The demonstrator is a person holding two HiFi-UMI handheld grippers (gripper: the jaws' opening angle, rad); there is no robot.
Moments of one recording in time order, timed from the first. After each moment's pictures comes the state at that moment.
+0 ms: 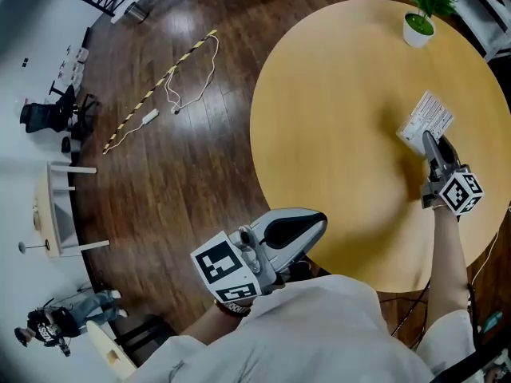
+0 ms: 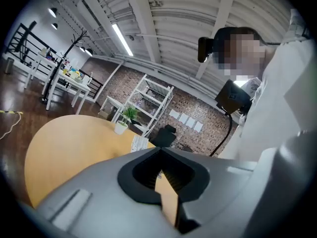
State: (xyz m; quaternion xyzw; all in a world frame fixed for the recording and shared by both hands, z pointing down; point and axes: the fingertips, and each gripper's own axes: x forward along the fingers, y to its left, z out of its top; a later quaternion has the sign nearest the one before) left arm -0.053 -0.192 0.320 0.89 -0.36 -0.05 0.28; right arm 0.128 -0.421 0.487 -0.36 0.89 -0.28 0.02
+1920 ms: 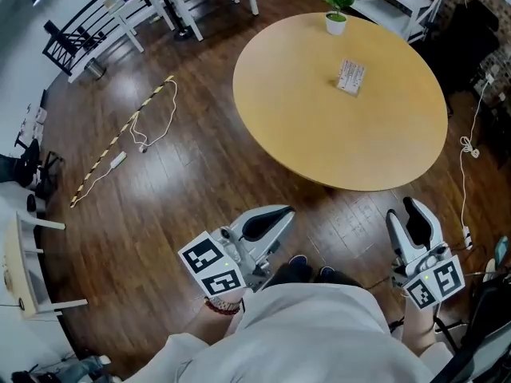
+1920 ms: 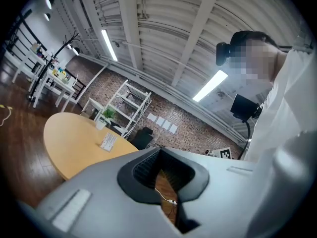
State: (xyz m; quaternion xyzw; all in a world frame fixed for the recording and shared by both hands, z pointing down) left arm -0.142 0.240 0.235 0.93 -0.25 -0.10 0.24; right arm 0.042 0.234 0.224 -0.47 0.88 -0.09 -0.02
